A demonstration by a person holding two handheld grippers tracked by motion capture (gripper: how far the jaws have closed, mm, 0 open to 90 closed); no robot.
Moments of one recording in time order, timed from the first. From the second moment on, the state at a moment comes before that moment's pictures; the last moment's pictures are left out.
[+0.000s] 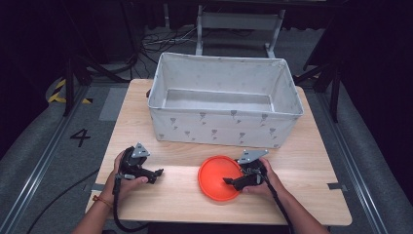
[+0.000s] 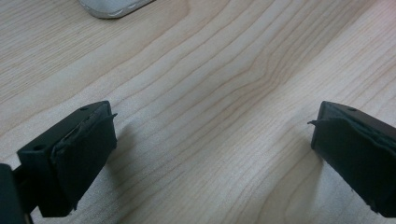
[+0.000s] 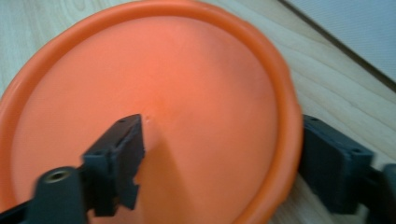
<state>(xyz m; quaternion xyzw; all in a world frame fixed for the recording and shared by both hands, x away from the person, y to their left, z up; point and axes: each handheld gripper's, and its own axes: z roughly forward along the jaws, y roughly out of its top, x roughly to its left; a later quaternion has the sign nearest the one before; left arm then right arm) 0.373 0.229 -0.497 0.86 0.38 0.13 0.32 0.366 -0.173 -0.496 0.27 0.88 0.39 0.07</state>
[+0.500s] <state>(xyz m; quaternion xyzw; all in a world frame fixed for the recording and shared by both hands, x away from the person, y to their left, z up) 0.373 0.228 -0.497 0.86 0.38 0.13 0.32 0.372 -0.194 -0.483 0.30 0.84 0.44 0.04</state>
